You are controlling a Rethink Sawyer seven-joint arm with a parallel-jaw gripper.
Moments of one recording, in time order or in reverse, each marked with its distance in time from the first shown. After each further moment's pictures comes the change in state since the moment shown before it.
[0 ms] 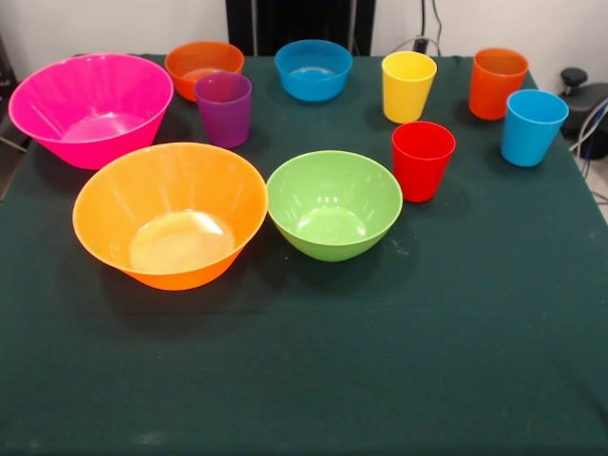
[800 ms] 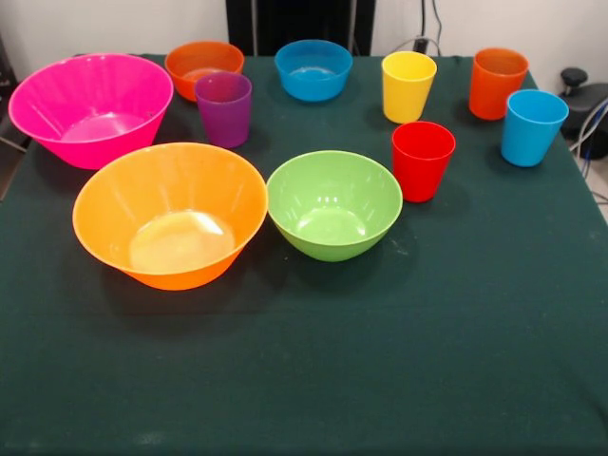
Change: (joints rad) arm 0.005 -0.039 -0.001 0.001 -0.028 0.000 0.000
